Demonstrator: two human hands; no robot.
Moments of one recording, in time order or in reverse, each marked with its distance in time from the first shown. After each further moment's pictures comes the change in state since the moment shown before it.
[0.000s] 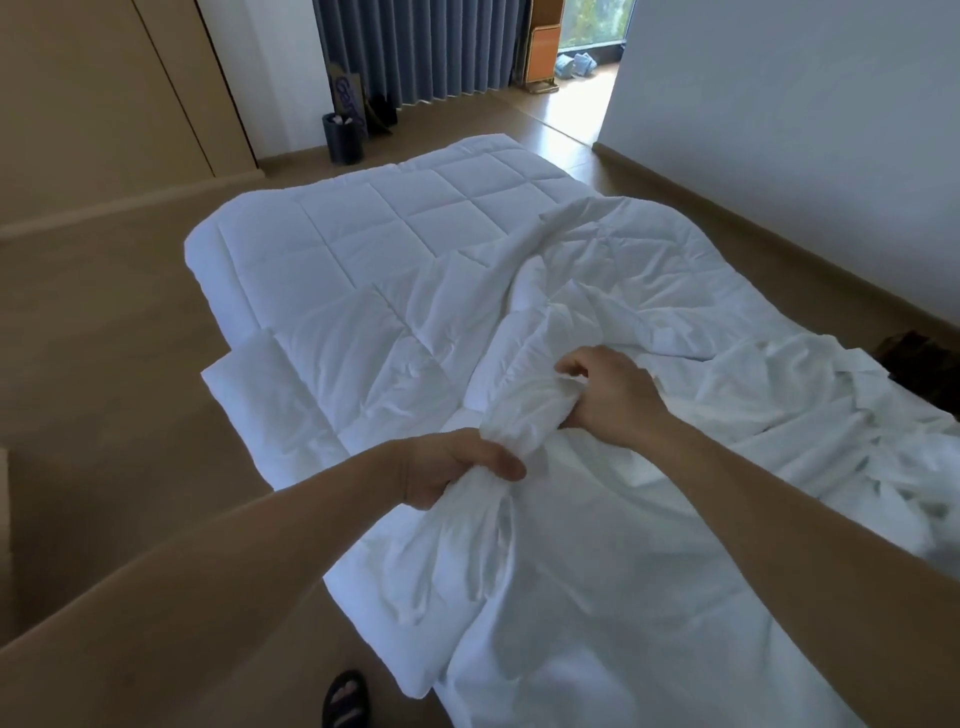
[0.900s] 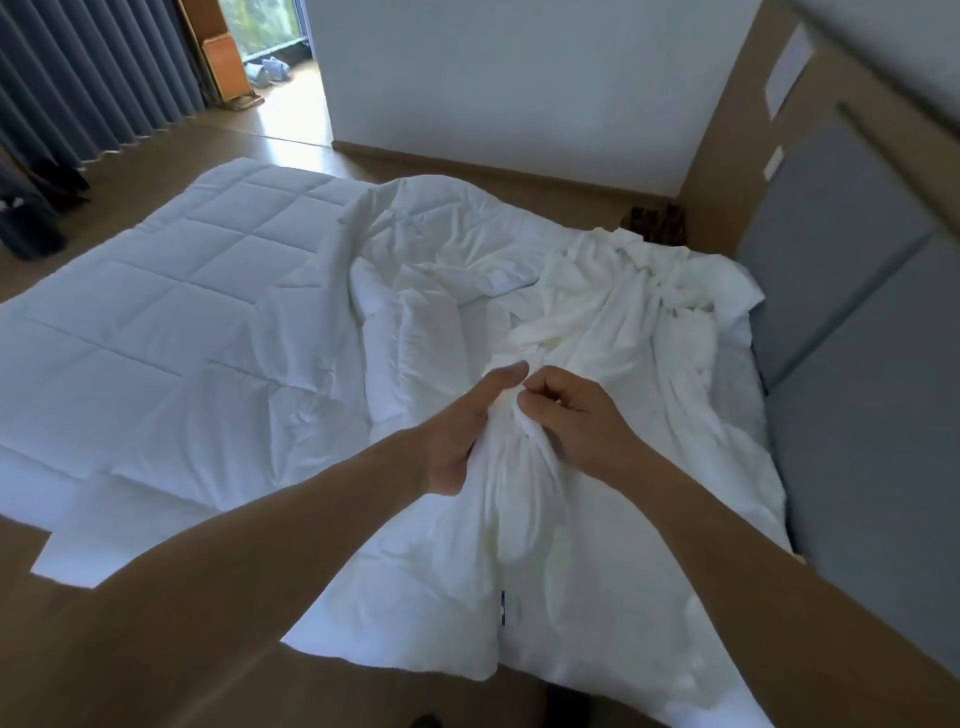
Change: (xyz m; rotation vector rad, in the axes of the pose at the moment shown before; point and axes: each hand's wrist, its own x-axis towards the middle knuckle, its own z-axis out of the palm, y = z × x) left_hand -0.010 0.009 0.014 0.157 -0.323 -0.184; right_hand -0.137 -0.095 0.054 0.809 0.474 0.302
